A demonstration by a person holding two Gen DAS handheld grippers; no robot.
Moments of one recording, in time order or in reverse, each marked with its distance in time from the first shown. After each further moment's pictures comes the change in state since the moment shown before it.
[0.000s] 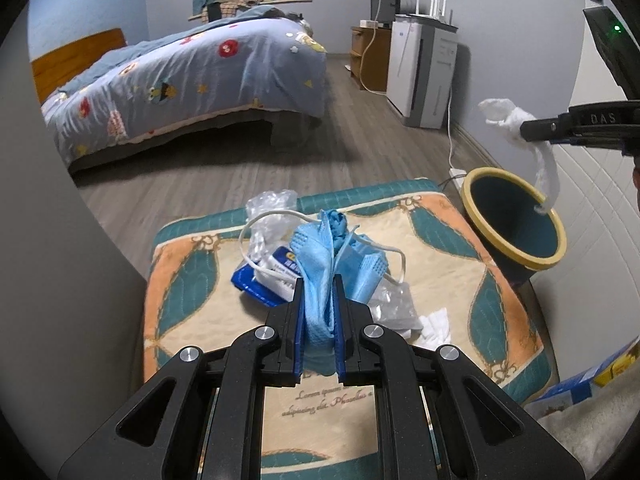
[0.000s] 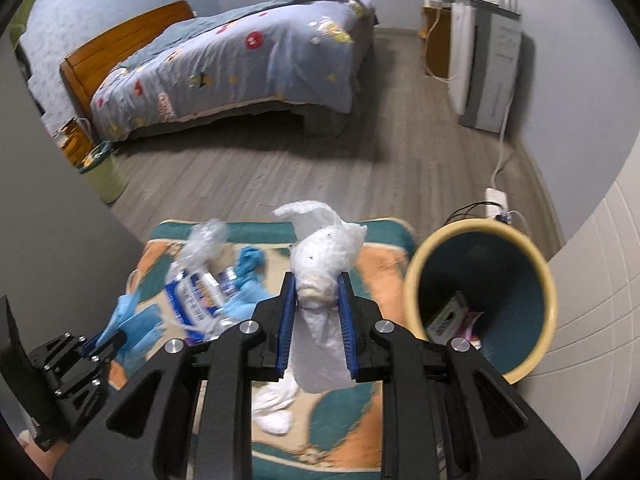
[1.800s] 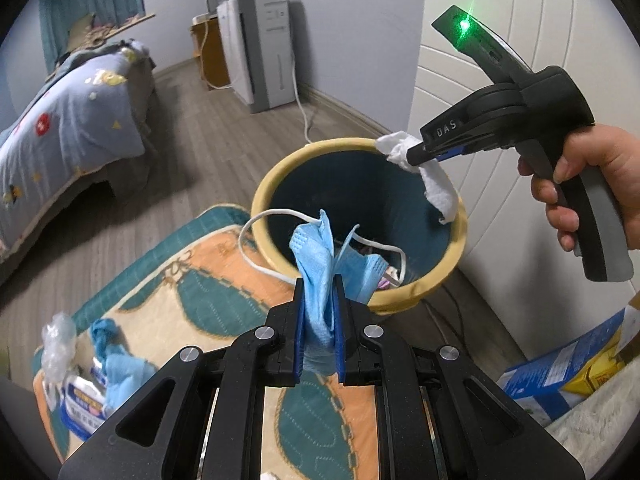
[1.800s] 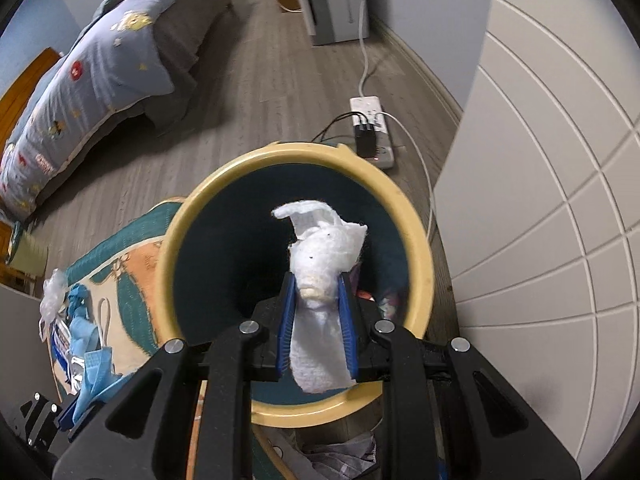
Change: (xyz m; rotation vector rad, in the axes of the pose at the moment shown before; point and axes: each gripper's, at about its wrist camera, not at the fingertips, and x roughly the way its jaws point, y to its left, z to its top) left arm 0.097 -0.242 0.051 0.389 0.056 -0.308; right arm 0.071 -0.257 -0.045 0.388 0.164 -0.179
